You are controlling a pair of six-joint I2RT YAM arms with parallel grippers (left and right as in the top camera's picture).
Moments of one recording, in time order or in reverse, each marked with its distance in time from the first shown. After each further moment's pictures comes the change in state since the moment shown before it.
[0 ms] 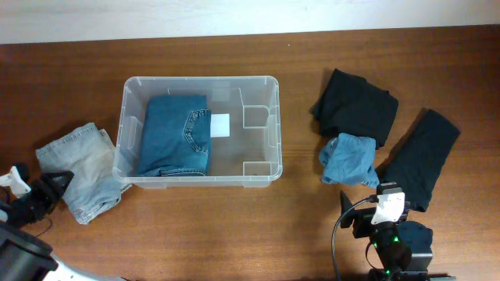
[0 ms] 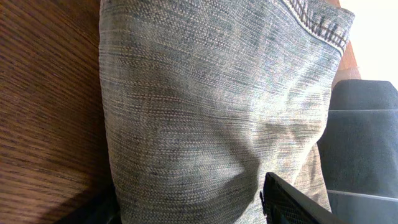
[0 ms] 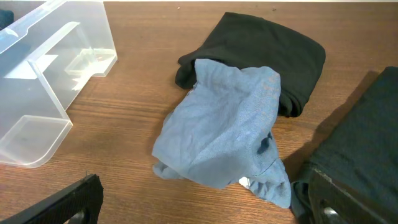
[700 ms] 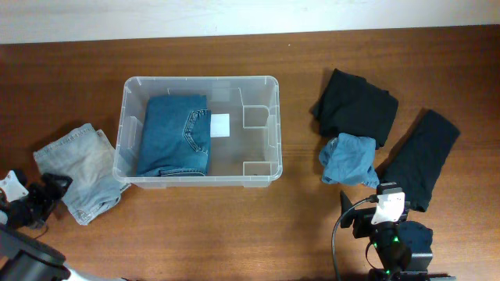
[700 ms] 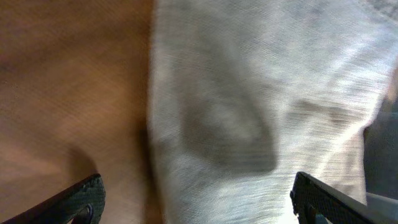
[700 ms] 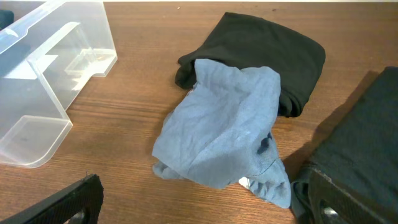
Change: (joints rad) left arm -0.010 -0.124 -0.033 -0.059 -0.233 -0.076; right arm 0.000 0.000 0.000 0.000 0.000 0.000
